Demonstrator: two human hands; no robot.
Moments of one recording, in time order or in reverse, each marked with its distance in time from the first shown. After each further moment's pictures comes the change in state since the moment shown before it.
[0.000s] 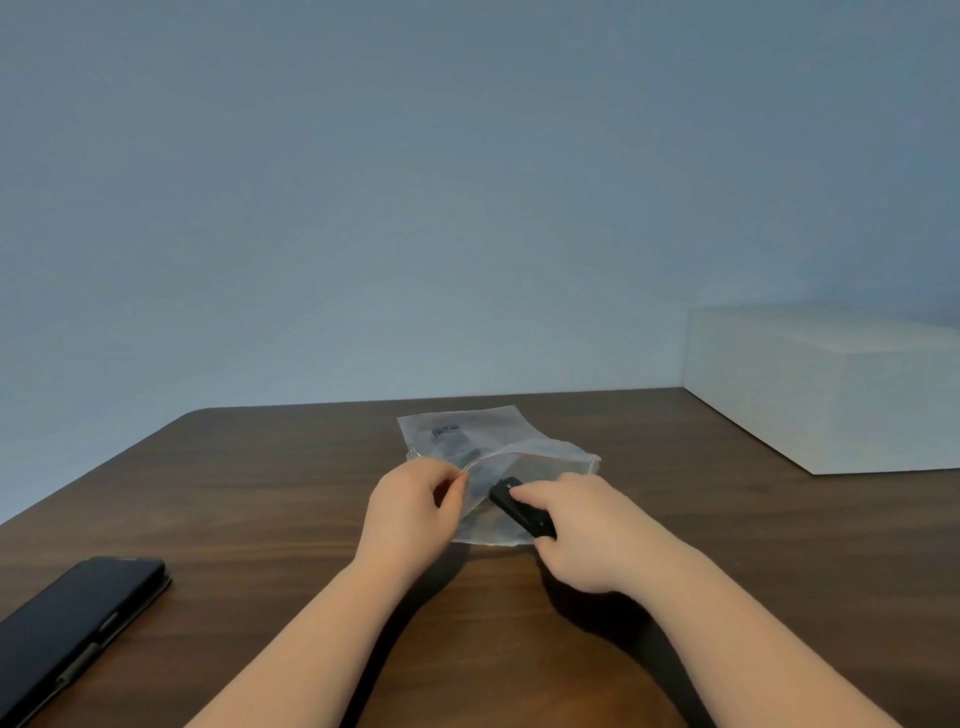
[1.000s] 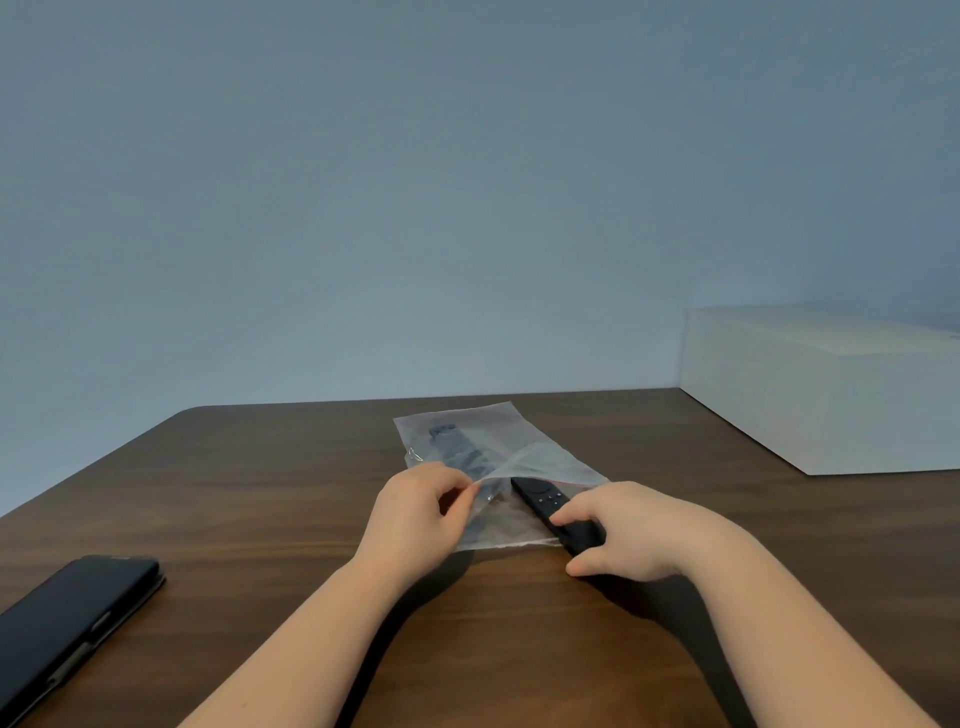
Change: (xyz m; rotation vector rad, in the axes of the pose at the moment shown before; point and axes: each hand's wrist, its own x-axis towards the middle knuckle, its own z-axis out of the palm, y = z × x) left_hand -0.002 0.004 -0.002 -0.008 -0.089 0.079; right_hand -0.008 0.030 -0.022 -0.038 -0.317 0.098
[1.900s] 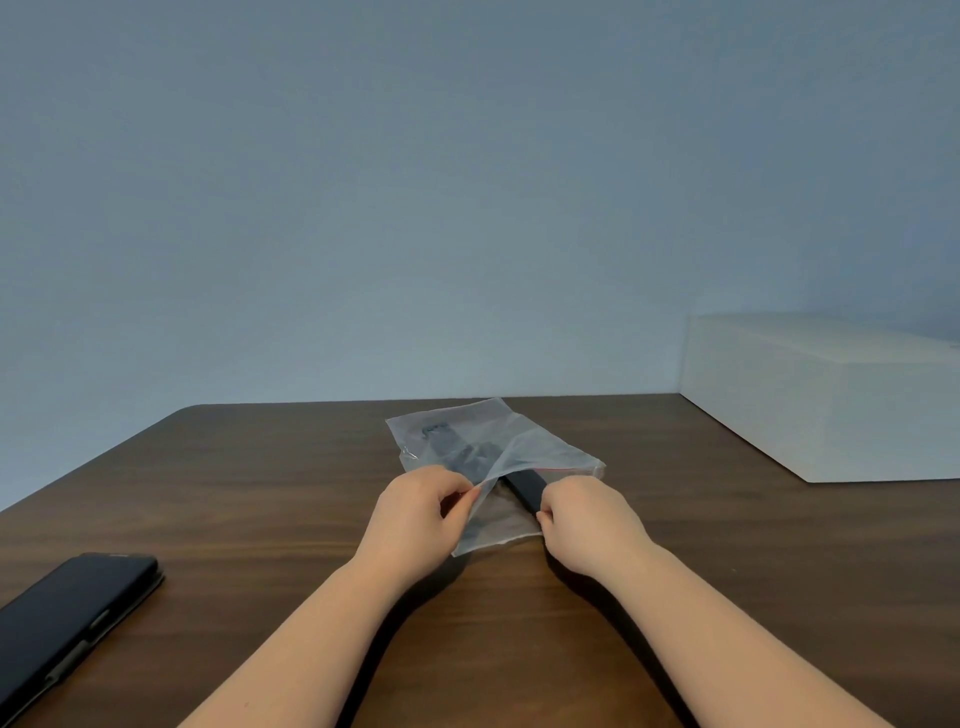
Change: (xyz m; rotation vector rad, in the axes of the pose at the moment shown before) left_hand 0.002 -0.009 0.004 0.034 -0.052 -0.016; right_hand 0.055 -0.012 0.037 -0.023 0.364 0.130
